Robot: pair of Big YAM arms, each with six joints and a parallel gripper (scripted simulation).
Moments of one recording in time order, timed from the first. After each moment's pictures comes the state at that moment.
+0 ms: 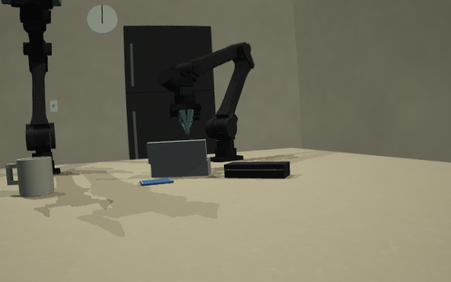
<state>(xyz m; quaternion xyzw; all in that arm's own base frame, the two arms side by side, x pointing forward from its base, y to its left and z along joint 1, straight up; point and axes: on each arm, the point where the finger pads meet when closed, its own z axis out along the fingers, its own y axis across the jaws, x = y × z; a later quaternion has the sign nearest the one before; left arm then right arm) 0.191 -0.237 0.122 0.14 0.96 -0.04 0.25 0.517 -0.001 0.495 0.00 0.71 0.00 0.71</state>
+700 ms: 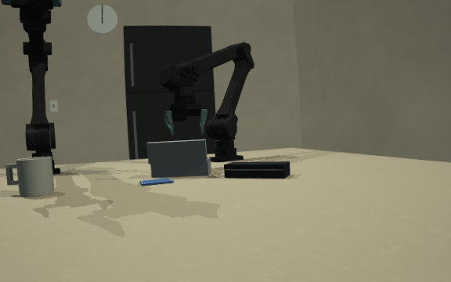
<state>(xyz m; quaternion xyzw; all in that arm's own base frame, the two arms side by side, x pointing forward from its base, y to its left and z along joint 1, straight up) 0.191 -0.237 0.122 0.14 0.96 -0.04 0.25 0.520 -0.001 0.492 0.00 0.71 0.00 0.71</state>
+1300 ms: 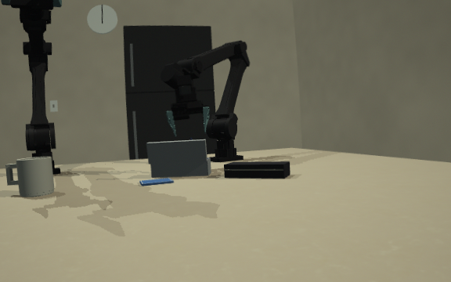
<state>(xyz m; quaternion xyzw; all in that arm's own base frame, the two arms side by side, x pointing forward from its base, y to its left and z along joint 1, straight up) 0.208 -0.235 0.124 0.20 0.95 -0.02 0.23 0.520 -0.001 0.492 0.00 0.71 0.00 0.71</state>
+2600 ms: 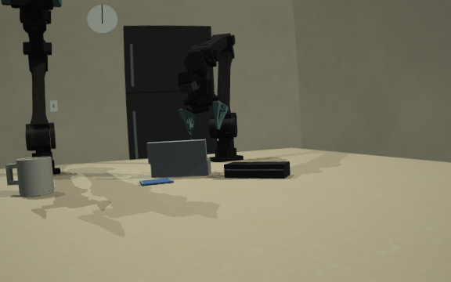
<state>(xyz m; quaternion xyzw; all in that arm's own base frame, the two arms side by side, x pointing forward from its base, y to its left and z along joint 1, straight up) 0.283 -0.221 0.130 0.44 0.89 -0.01 0.14 0.520 -0.001 0.491 0.00 0.71 0.00 0.71</state>
